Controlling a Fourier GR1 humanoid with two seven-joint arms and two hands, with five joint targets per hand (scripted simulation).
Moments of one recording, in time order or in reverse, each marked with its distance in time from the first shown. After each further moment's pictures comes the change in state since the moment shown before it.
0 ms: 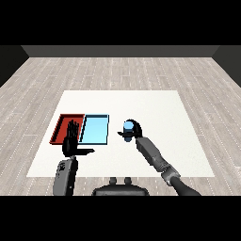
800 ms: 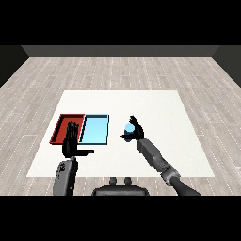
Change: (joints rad) left arm 0.014 -0.005 0.006 0.011 -0.014 0.004 -0.034; right arm -0.001 0.003 -0.037 0.103 -0.097 0.186 -0.101
